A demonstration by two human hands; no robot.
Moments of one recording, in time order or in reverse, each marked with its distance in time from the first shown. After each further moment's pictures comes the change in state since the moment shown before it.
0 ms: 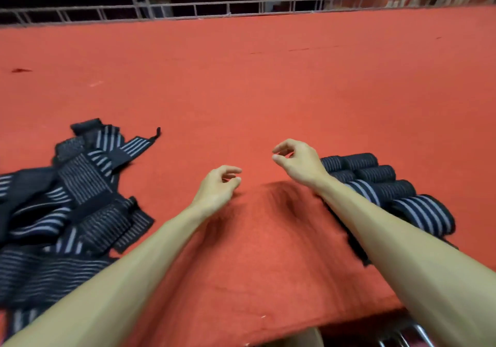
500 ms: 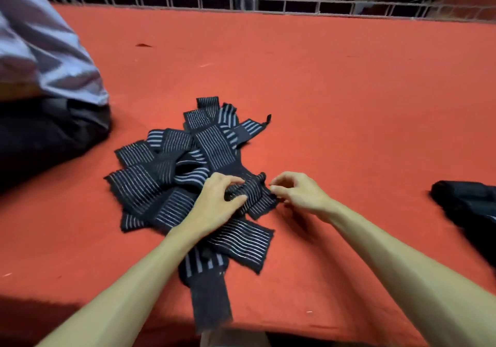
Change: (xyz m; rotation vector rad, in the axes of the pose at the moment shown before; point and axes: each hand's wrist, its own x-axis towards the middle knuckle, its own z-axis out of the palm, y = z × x) left_hand -0.101 -0.138 -0.191 0.307 0.204 0.078; right_hand -0.053 -0.144 0.185 0.123 -0.512 -0.083
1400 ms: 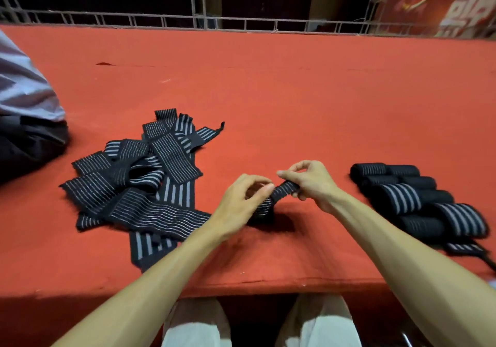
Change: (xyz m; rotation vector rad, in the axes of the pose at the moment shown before) left_hand -0.040 0.147 0.068 -0.345 -0.090 0.222; right_hand -0.112 0.019 -0.104 0.445 0.298 0.147
